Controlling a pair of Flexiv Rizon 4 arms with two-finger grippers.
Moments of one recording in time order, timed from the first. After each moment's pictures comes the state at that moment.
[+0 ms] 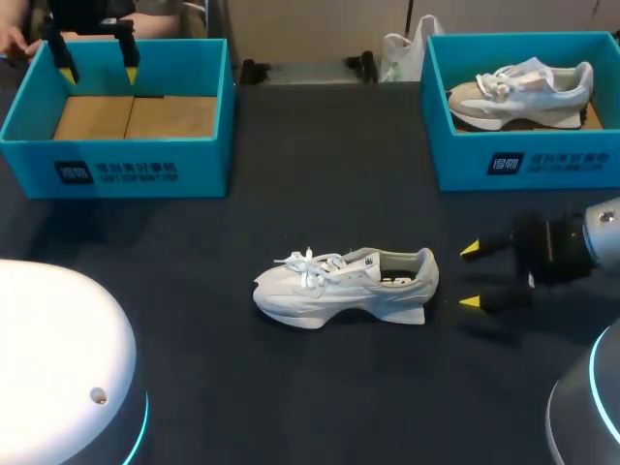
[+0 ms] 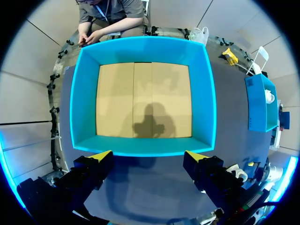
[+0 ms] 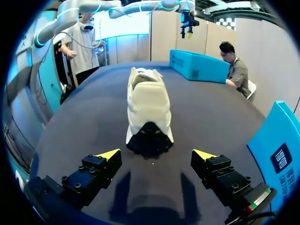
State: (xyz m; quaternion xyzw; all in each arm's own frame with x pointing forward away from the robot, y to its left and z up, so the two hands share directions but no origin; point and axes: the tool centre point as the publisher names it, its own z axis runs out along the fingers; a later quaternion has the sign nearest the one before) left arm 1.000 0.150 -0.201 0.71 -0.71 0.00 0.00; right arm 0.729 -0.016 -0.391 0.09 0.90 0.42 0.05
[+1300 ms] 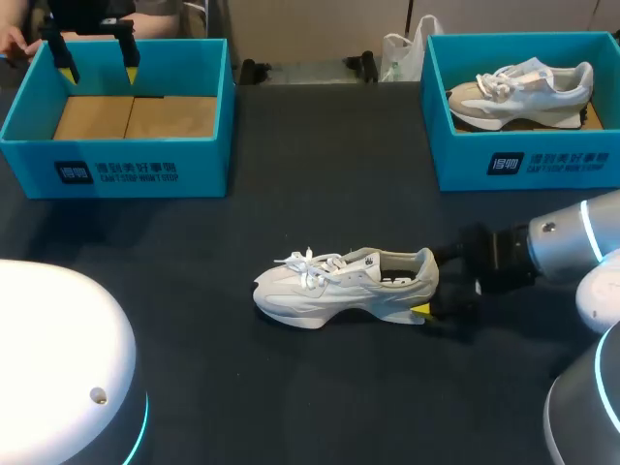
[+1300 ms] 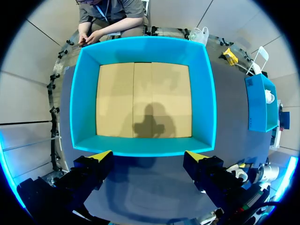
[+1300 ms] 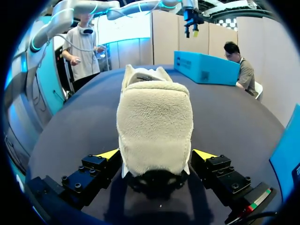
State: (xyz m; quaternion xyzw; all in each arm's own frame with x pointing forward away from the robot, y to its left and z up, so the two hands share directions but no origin) left arm 1.000 0.150 -0.201 0.71 -0.71 0.00 0.00; right arm 0.735 0.058 -0.416 0.08 0.89 0.45 0.03
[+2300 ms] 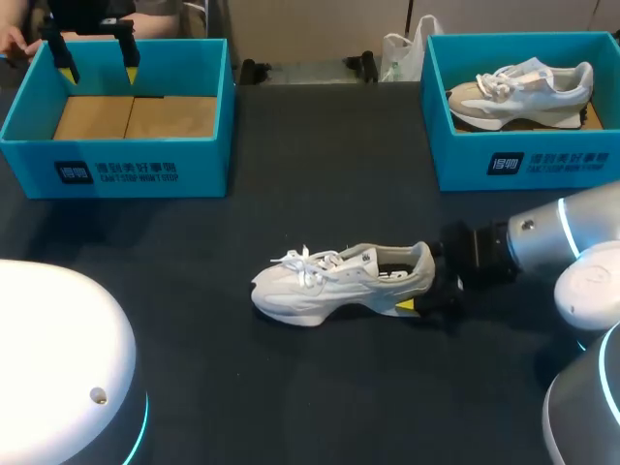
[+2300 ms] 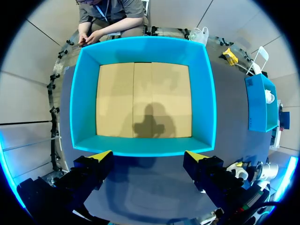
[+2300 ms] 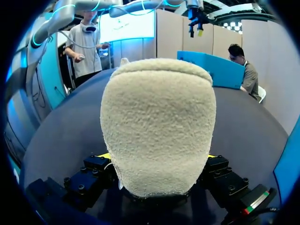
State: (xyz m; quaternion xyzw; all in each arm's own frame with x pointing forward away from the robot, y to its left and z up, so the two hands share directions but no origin) left arm 1.000 0.150 -0.201 0.71 -0.71 0.00 0.00; right arm 0.751 0.078 -0.426 0.06 0.89 0.45 0.03
